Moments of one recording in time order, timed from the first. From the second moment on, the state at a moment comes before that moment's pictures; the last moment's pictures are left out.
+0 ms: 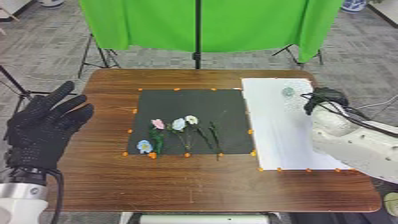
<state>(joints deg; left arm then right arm) 140.3 -52.2 -108.5 -137.9 24.4 13.9 18.5 -28.9 -33.3 -3.2 -84.4 -103.6 10.4 57.5</state>
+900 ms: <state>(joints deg) 141.1 -52.7 -109.0 -138.2 24.4 13.9 18.3 -19.8 -50.0 -12.8 -92.3 -116.1 31.0 51.5</state>
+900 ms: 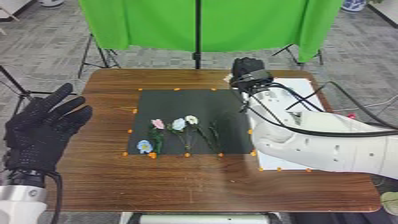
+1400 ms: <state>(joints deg) 140.9 -52.4 -109.2 -138.1 24.3 13.9 18.3 -18.7 -57.3 -20.0 -92.2 -114.9 29.7 51.3</state>
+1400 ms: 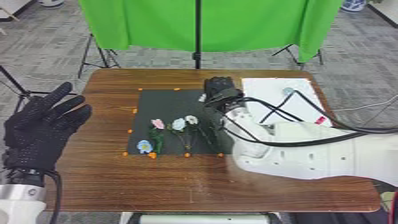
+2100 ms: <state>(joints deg) 138.2 -51.4 -108.6 -137.2 24.4 13.3 16.3 -19.5 -59.6 -22.9 -91.1 -115.9 24.9 52.3</state>
